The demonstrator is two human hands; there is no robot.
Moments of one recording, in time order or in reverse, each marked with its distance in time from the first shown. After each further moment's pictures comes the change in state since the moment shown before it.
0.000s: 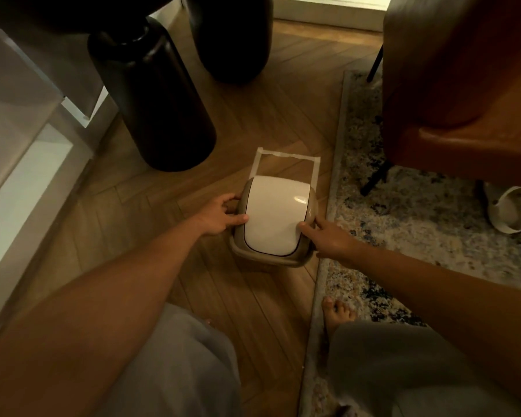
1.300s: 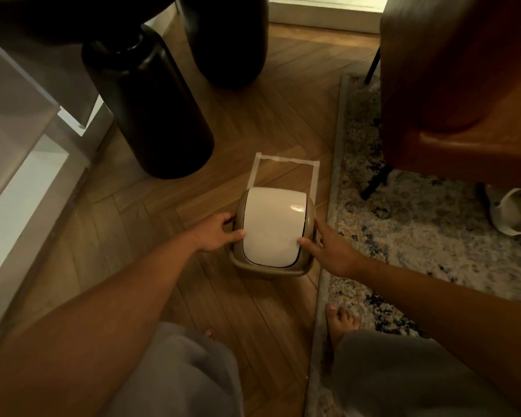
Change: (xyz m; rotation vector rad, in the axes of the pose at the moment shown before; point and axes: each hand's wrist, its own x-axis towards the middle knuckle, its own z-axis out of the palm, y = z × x) left_hand 0.003 -0.014 -0.006 0.387 -0.064 0.048; right_hand 0.009 0.021 -0.005 -0.276 0.029 -0.278
